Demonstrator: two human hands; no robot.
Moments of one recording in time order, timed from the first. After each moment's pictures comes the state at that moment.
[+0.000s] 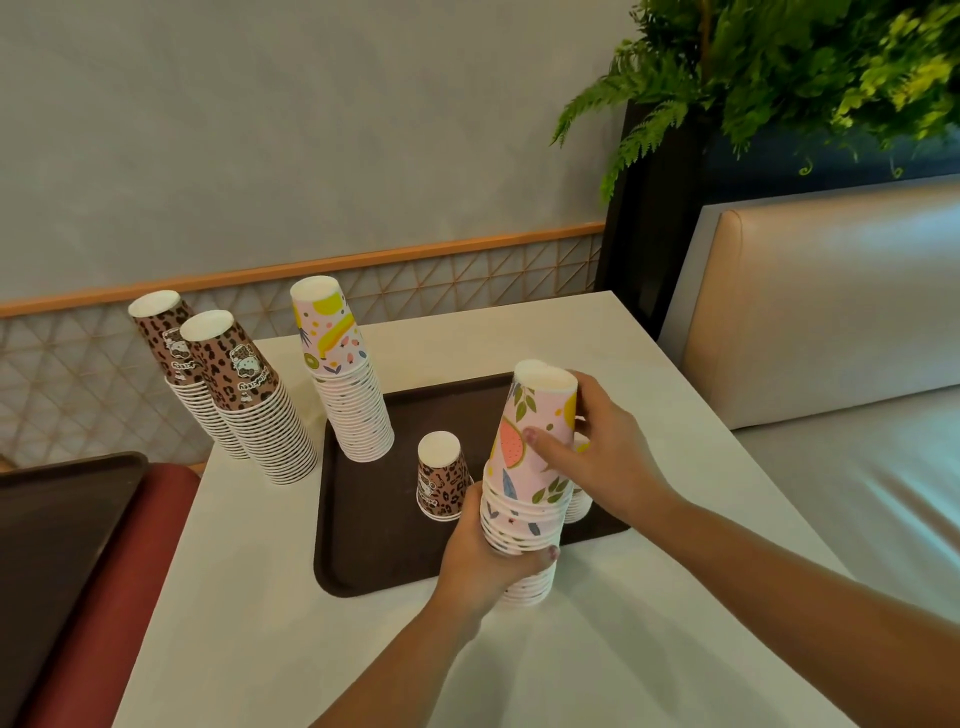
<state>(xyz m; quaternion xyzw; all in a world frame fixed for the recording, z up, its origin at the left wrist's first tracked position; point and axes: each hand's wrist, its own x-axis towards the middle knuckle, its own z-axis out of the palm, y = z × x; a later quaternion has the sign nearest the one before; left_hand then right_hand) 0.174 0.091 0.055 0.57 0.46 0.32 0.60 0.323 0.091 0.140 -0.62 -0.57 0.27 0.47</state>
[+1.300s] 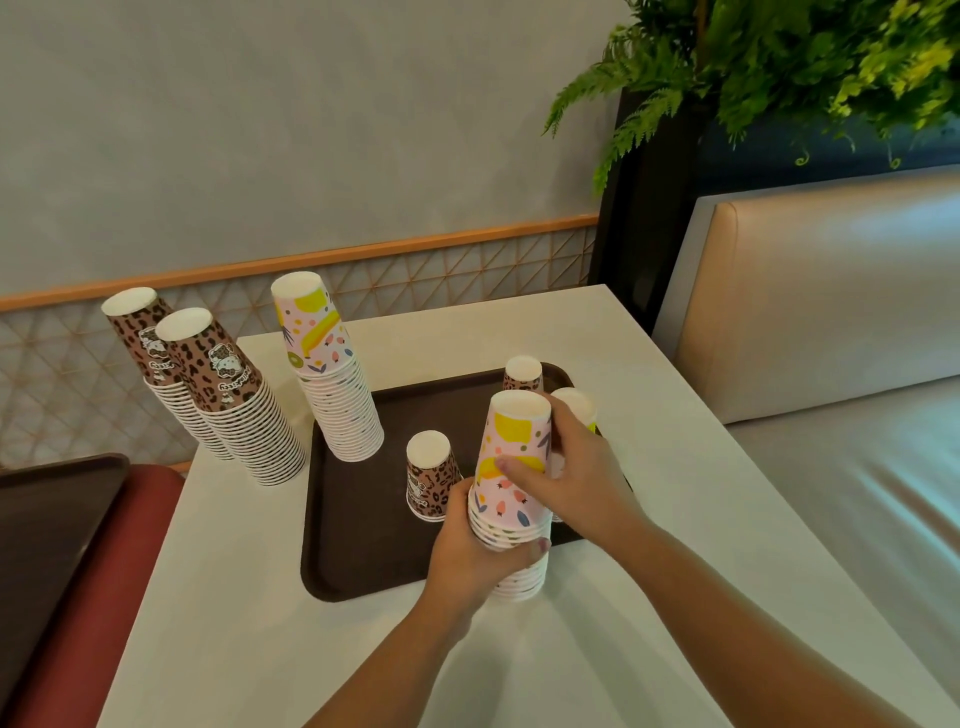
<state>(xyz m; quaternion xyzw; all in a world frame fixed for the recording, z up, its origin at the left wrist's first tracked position) 0.179 0.097 0.059 0.55 0.48 0.32 0.59 0.316 0.093 0.113 -0.64 -0.58 0.25 0.43</state>
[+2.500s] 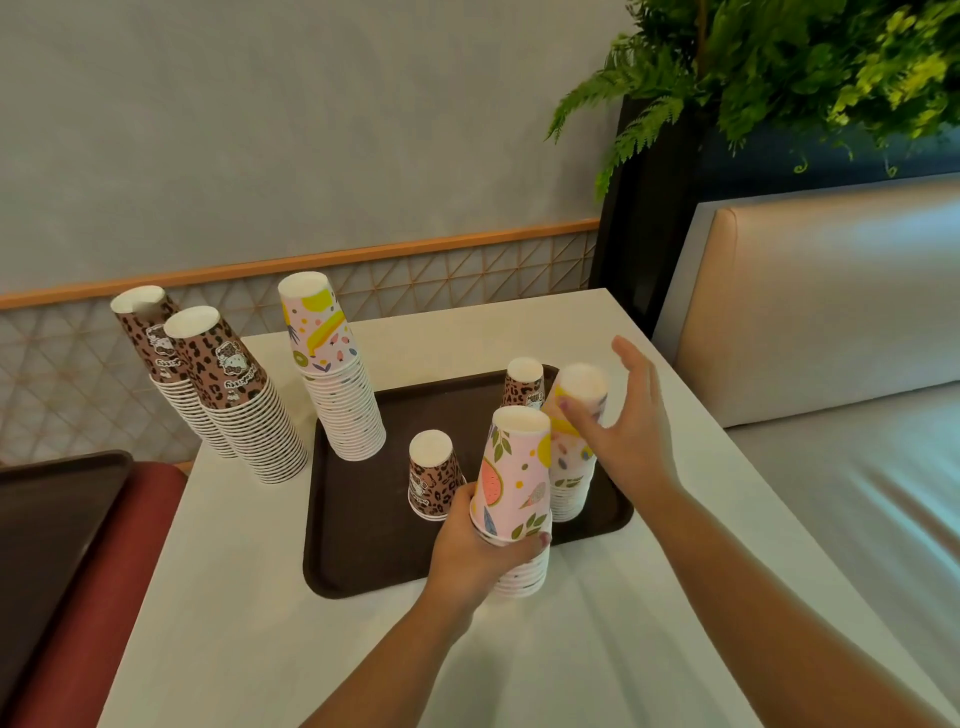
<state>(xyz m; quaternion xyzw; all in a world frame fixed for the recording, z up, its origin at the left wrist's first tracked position) 0.179 0.098 0.058 0.54 0.51 0.31 0.59 0.357 0.112 0.112 -0.70 -0.51 0.10 0.49</state>
